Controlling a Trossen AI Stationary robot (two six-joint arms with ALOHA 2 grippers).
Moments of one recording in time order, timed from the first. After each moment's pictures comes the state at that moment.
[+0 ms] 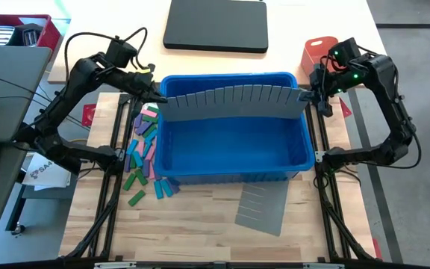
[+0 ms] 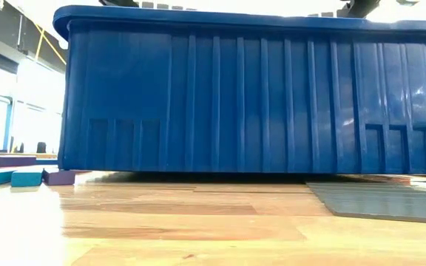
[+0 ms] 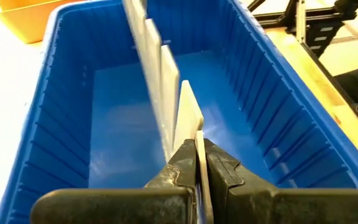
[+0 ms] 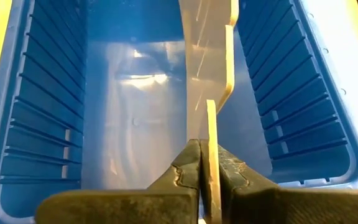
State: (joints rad) left arm 0.83 1.26 1.59 -1.18 0.73 0.73; right arm -1.03 1.24 1.68 -1.55 -0.55 -0.90
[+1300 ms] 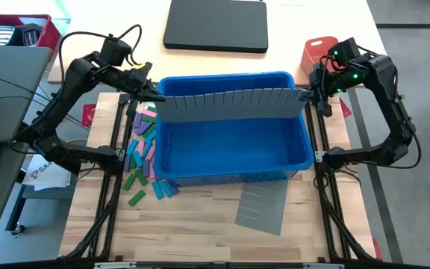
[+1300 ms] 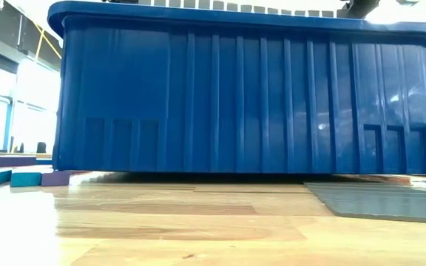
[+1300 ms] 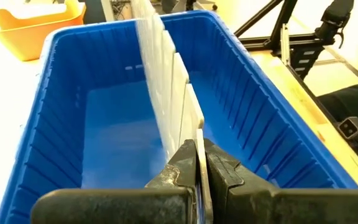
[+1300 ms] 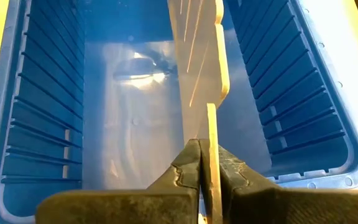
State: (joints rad) left arm 0.87 1.24 1.59 -1.17 0.83 0.71; right arm -1.03 1.24 1.68 -1.54 -0.55 -0.90
